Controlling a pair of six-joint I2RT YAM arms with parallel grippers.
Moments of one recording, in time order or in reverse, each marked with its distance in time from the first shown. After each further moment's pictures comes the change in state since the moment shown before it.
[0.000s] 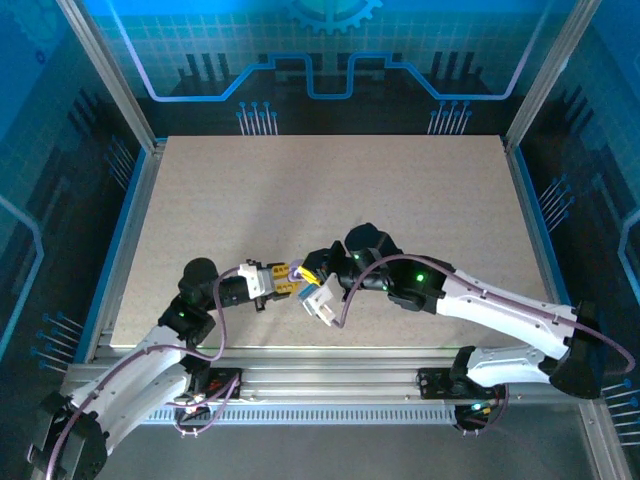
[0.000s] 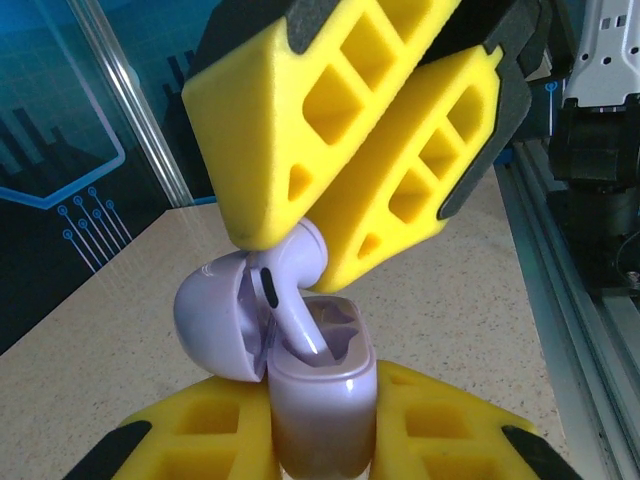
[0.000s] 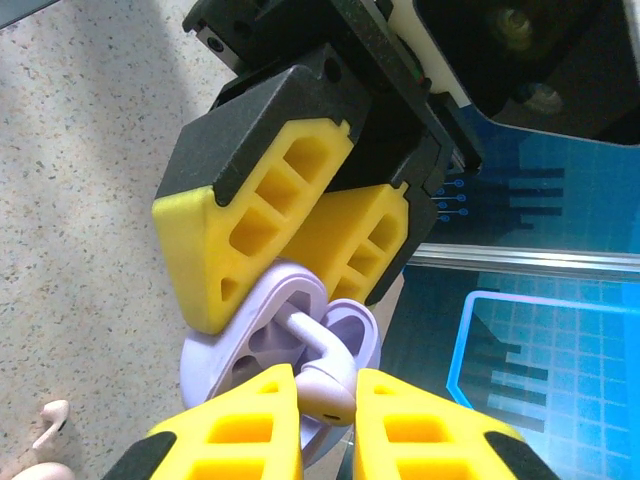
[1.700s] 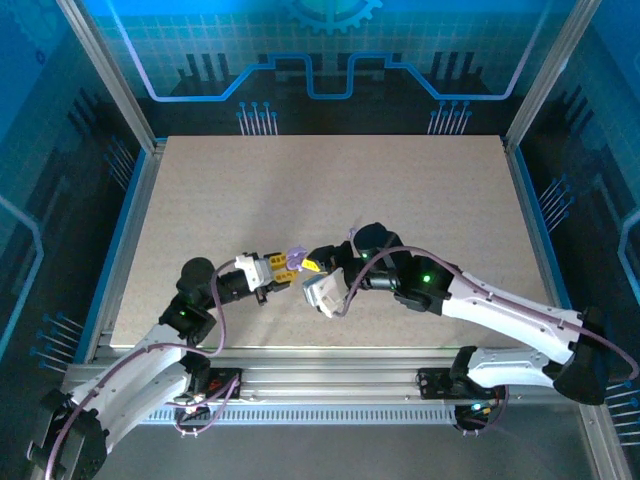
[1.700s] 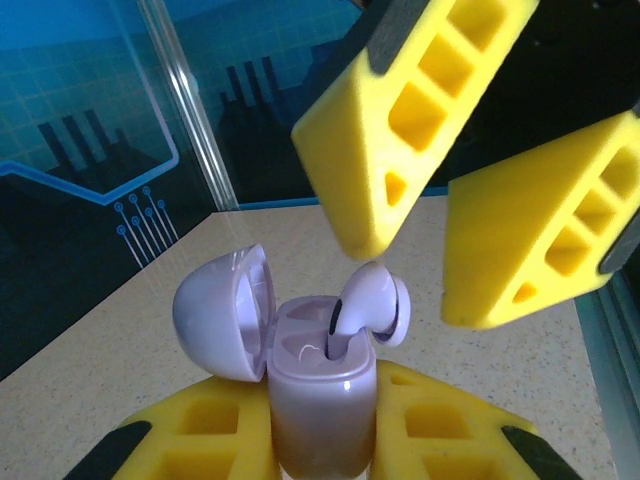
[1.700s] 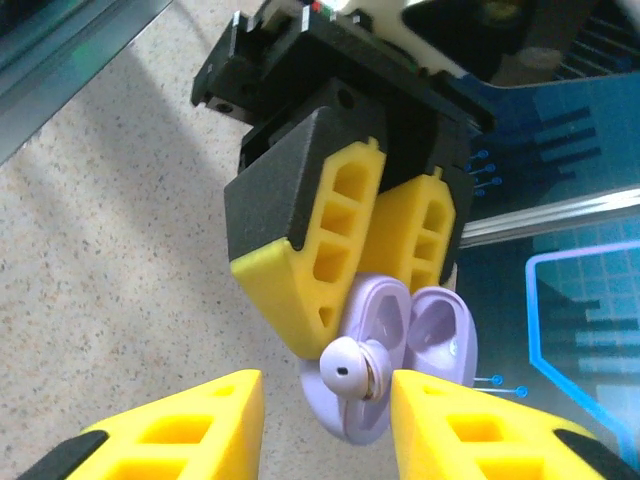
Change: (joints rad) left arm -0.005 0.021 0.009 0.080 -0.113 -0.085; right arm -0.044 -0.047 -0.040 0.018 -0.080 0.301
